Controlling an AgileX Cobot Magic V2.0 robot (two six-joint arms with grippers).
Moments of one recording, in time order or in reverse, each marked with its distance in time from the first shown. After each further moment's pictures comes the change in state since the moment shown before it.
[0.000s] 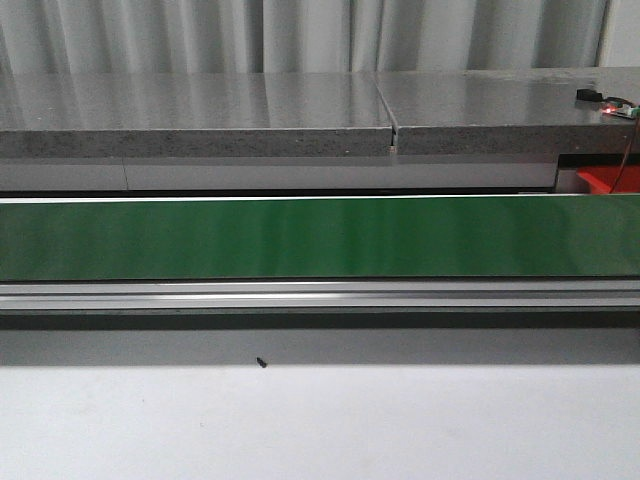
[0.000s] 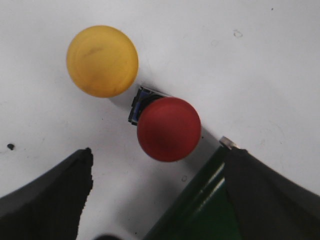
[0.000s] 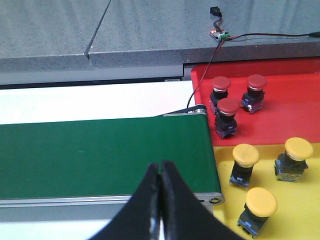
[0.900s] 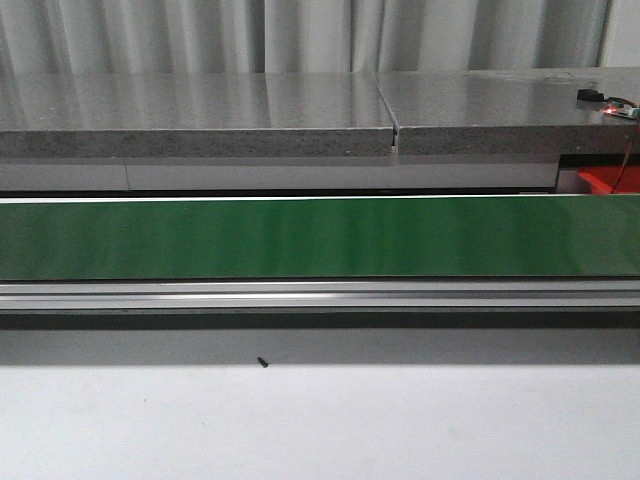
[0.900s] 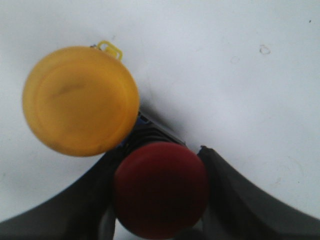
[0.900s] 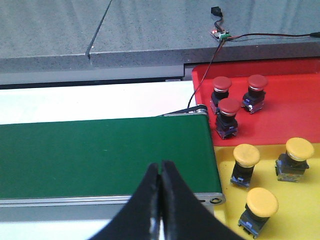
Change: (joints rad) left arm 0.000 0.142 -0.067 -0.045 -0.034 -0.034; right arm 0.000 0.000 0.000 0.001 0.000 0.000
